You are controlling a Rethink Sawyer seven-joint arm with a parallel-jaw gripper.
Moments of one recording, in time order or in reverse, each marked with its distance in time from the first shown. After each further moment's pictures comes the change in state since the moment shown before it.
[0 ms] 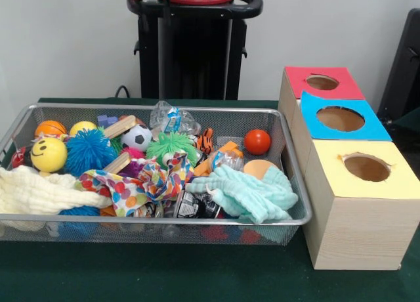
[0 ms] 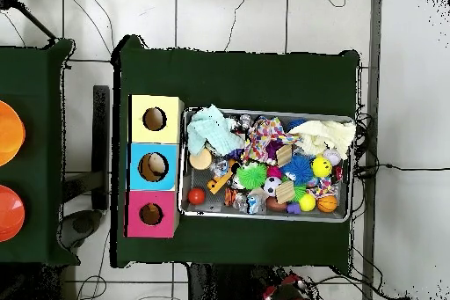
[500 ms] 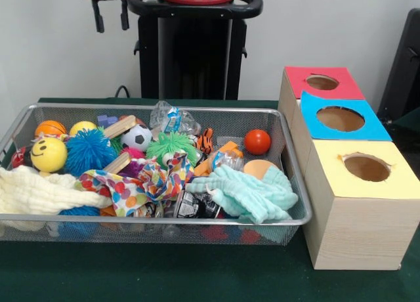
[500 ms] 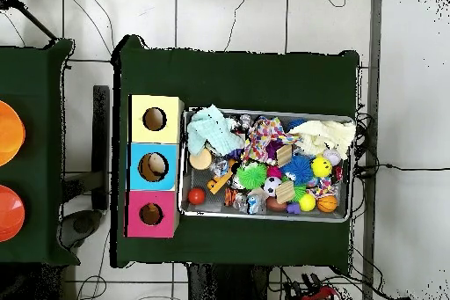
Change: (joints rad) arm -0.205 0.026 0.035 -0.022 -0.258 -0.059 0.000
